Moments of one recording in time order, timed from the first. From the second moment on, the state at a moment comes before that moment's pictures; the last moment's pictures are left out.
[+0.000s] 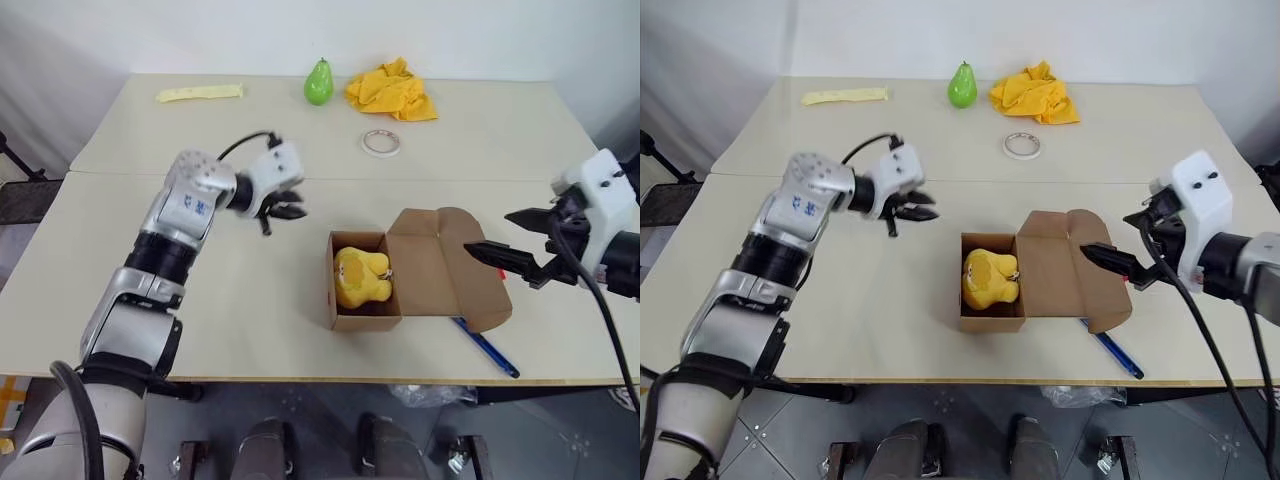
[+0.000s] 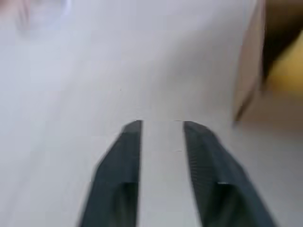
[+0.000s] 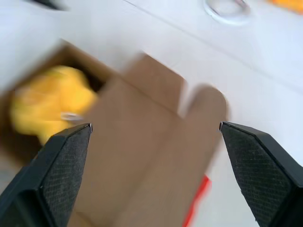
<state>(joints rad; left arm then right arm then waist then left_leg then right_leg) -1.16 0.45 -0.25 0.52 0.05 0.35 -1.04 -0.23 -1.28 -0.47 -0.55 1.31 1.05 0.33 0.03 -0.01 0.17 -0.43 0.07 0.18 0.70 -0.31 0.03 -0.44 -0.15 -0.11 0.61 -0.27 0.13</state>
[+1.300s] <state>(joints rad) -1.15 0.28 -0.55 0.52 0.20 0.09 -1.25 0.16 -1.14 -0.80 -0.81 1.41 1.09 0.25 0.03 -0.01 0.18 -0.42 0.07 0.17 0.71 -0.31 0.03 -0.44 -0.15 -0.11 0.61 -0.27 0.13</state>
